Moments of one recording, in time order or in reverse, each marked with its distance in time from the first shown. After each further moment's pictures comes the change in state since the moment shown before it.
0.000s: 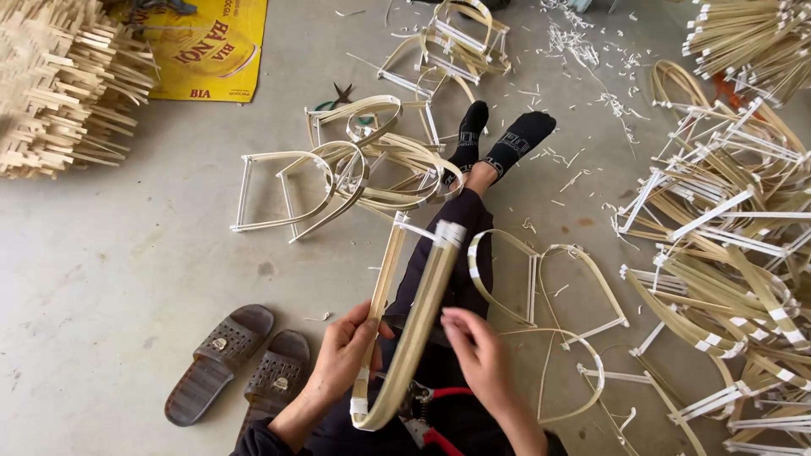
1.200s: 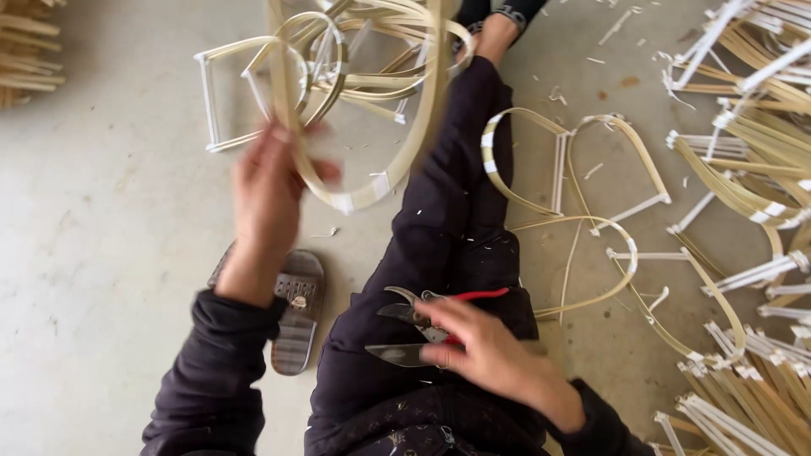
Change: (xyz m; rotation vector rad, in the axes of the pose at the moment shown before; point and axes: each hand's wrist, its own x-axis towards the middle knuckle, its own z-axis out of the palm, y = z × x) left_hand 0.059 0.090 -0.042 -0.072 0.041 0.191; right_hand -0.047 -0.050 0.016 -0.397 -0.546 0.123
